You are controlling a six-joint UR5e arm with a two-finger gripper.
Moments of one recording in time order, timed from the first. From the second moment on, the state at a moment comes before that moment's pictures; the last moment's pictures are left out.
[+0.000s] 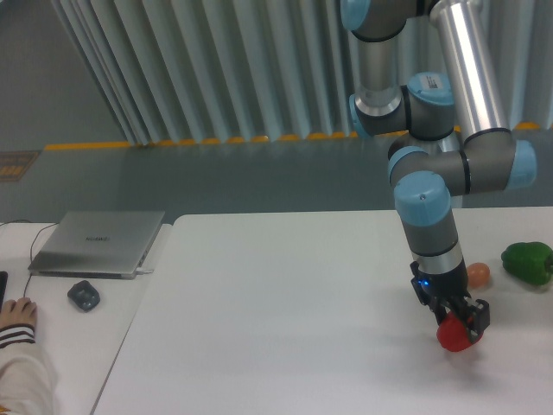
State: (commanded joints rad) arm 2.27 -1.99 -1.62 -0.95 1.75 0.89
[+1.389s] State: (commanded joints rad) arm 2.31 -1.92 -1.52 -1.16 1.76 1.35
